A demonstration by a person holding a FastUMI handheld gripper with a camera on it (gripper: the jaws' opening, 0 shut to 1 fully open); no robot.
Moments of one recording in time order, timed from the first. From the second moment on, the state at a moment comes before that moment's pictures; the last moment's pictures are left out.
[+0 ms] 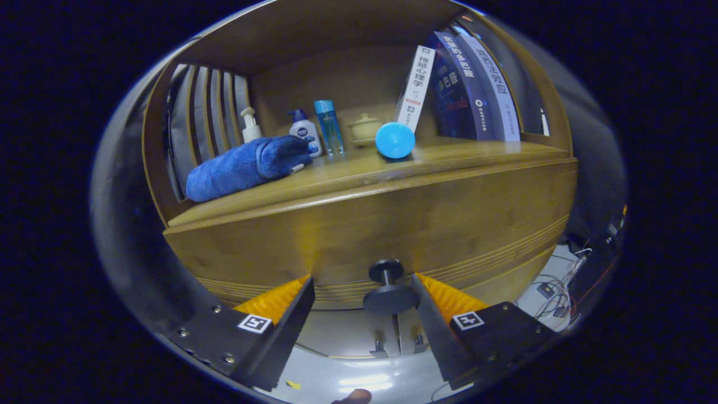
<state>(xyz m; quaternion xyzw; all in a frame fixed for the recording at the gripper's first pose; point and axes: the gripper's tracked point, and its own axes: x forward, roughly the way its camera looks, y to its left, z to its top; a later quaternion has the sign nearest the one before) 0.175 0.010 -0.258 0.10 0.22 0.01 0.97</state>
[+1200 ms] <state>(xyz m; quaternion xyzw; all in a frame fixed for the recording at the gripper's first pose) 0.058 -0.034 -0.044 0.02 0.06 -0.11 0.99</state>
